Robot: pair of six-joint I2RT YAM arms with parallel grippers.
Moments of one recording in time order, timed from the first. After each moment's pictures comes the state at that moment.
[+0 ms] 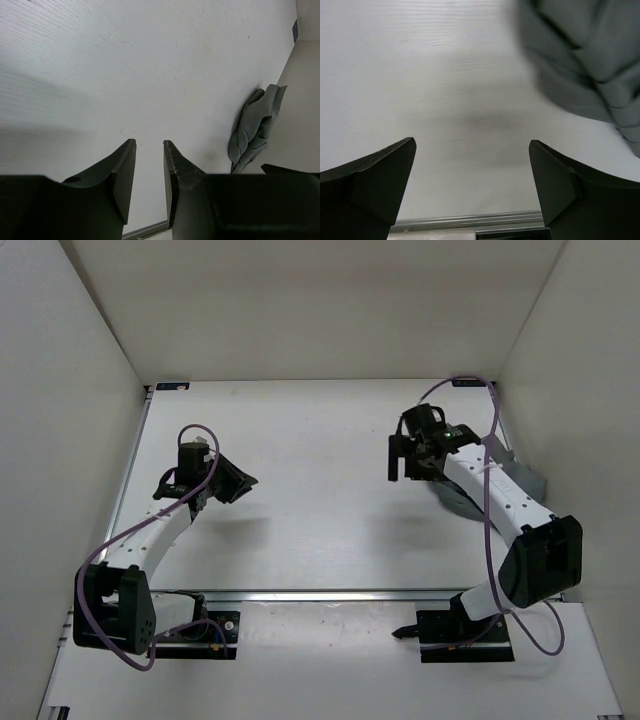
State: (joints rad) left arm -0.14 1.21 0.74 -0.26 0.25 -0.95; right arm 0.39 1.47 1.31 -0.90 0.22 0.35
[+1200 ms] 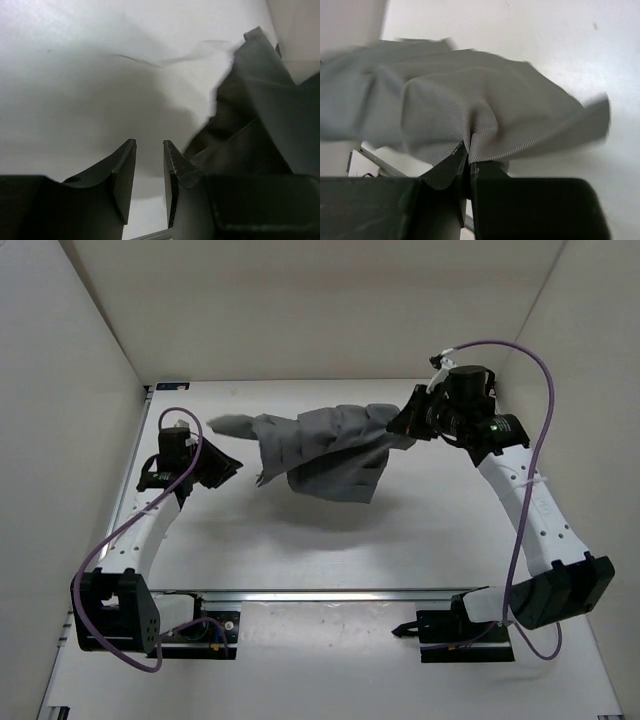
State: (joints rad) left arm -0.04 1.21 0.86 -0.36 0.27 -0.88; right arm 0.28 1.34 1.50 -0.67 -0.33 0.44
